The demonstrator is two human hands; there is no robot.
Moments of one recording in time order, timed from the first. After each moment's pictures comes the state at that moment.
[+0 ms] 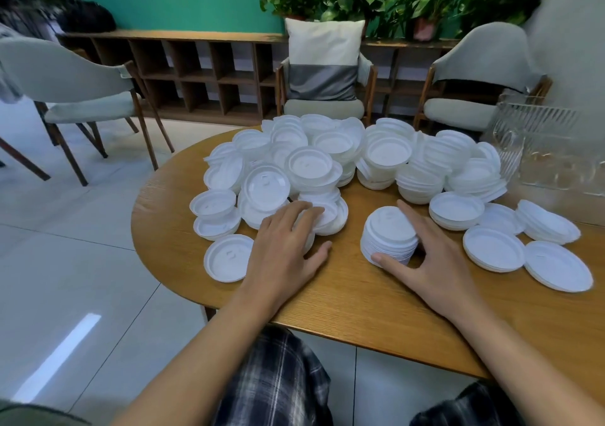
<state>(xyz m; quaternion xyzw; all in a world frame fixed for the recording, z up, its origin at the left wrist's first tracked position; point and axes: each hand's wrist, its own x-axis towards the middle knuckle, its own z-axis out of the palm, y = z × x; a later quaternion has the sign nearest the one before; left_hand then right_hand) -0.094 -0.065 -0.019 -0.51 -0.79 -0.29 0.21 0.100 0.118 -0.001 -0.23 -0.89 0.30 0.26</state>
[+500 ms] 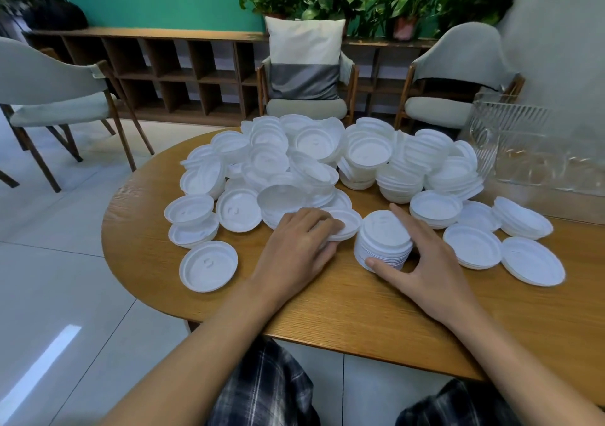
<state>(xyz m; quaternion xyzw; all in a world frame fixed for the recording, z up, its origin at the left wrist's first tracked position) -0.086 -0.024 -0.016 -0.62 -0.69 -0.31 0.21 0.114 0.123 0.001 -0.25 -0.89 0.29 0.26</state>
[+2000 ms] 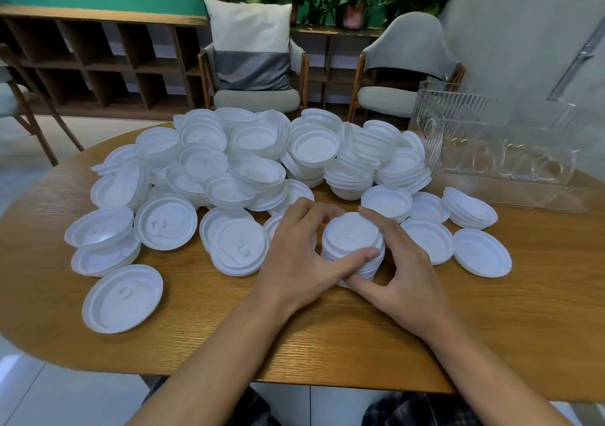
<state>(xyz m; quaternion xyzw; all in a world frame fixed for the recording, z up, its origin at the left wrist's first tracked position) -0.025 0.037 0.004 -0.52 -0.69 -0.50 -0.03 0.138 0.139 -0.002 -0.22 -0.87 0.32 0.30</state>
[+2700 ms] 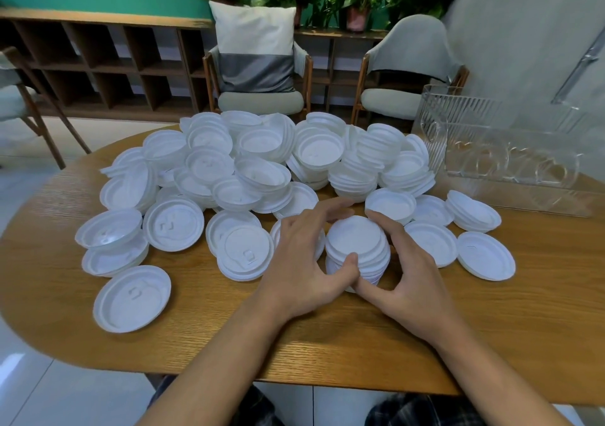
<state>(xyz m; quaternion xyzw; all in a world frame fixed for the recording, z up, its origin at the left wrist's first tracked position) -0.027 0.027 0.005 -0.56 -0.65 -0.50 -0.07 0.140 0.137 -0.001 -0.20 -0.86 0.34 0.31</state>
